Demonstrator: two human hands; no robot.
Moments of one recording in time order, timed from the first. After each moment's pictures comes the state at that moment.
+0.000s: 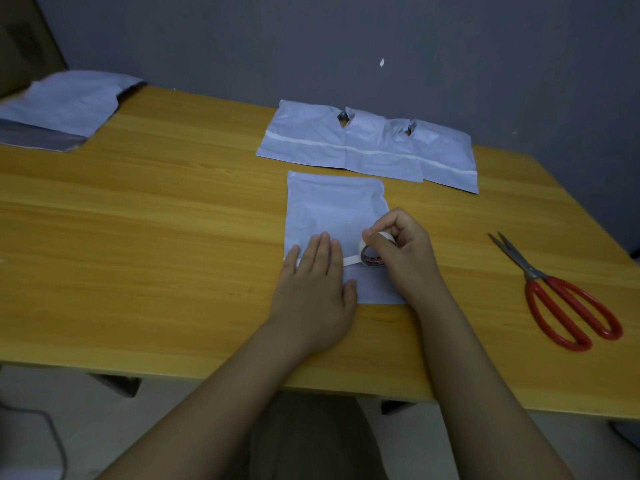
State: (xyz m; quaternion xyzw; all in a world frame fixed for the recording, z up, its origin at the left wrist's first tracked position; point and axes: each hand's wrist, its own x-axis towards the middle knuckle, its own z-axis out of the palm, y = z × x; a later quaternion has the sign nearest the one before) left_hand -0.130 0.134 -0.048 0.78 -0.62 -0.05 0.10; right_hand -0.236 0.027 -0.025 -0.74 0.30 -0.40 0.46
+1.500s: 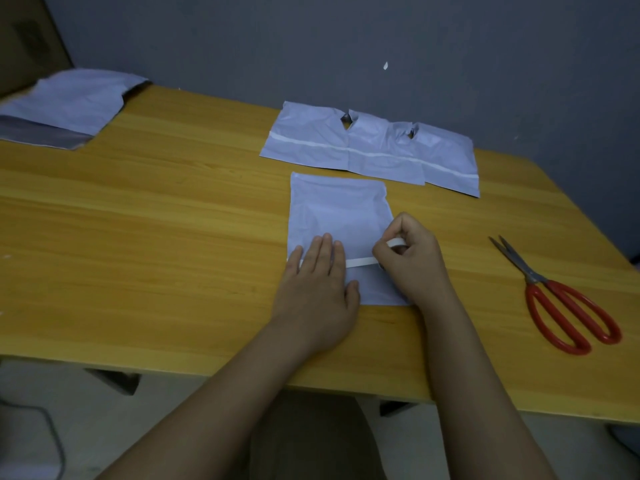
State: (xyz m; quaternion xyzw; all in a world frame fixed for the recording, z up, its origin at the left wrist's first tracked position) left_hand -0.131 0.136 -0.047 0.78 -0.62 -0.05 0.10; right_hand -0.247 0.023 -0.025 -0.78 0.36 -0.36 0.37
